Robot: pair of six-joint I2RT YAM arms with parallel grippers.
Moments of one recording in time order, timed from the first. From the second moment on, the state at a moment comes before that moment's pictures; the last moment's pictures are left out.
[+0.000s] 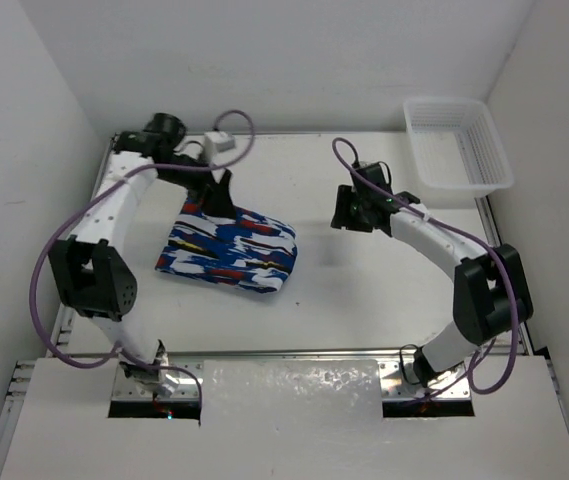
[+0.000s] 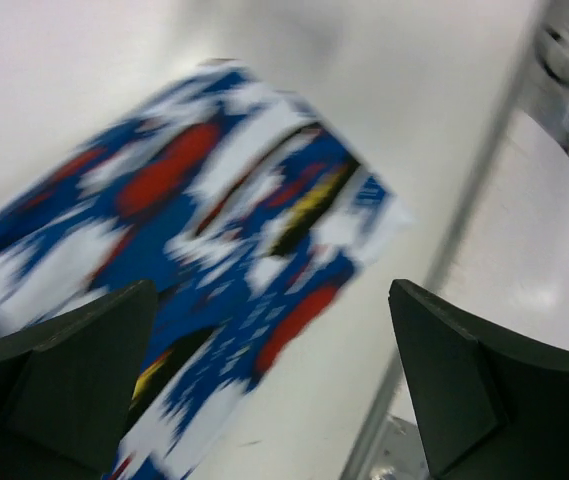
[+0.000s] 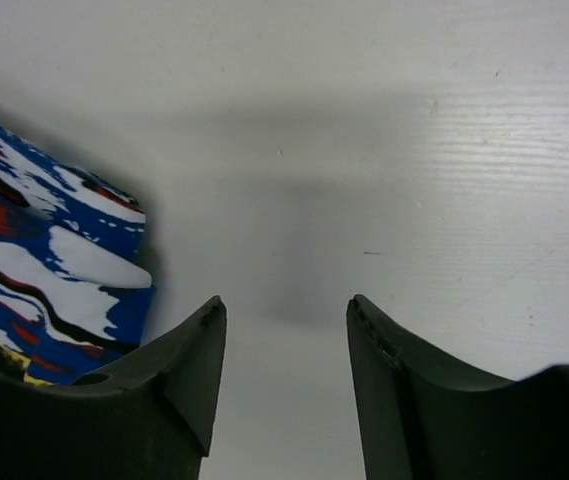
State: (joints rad) left arm -0.19 1.72 1.68 -1.21 0.84 0.61; right arm 0.40 1.61 1.08 -0.39 0.02 0.47
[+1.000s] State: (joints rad) left arm 0.14 1.72 1.06 -0.70 0.45 0.36; right arm 0.70 2.01 1.24 -0.39 -0.39 0.15
